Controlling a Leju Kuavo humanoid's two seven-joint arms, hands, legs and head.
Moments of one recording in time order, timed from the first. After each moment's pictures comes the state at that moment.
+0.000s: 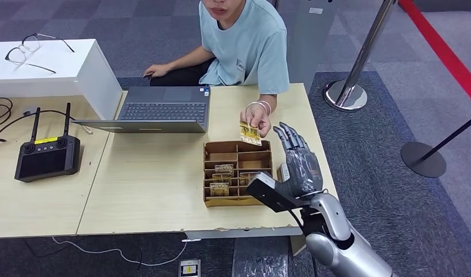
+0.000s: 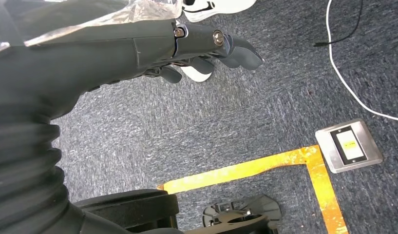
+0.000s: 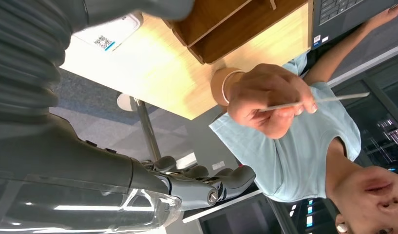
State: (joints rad) left arm -0.12 -0.02 -1.18 -0.21 0.61 0.66 0.09; right arm -0.26 -0.34 0.64 -1.69 0.87 -0.48 0.44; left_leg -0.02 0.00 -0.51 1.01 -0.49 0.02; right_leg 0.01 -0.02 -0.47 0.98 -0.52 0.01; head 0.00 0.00
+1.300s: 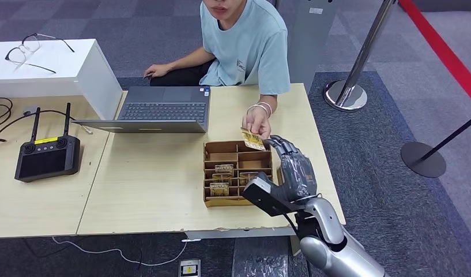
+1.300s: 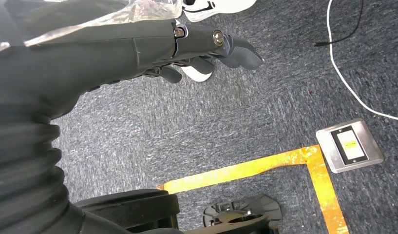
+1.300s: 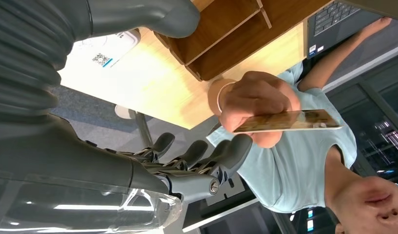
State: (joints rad) left arm -0.12 -0.02 -1.18 -0.21 0.62 0.66 0.09; right arm -0.26 -0.32 0.68 -1.63 0.85 -0.55 0.42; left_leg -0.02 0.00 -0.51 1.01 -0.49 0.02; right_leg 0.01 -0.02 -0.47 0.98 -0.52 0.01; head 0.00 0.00
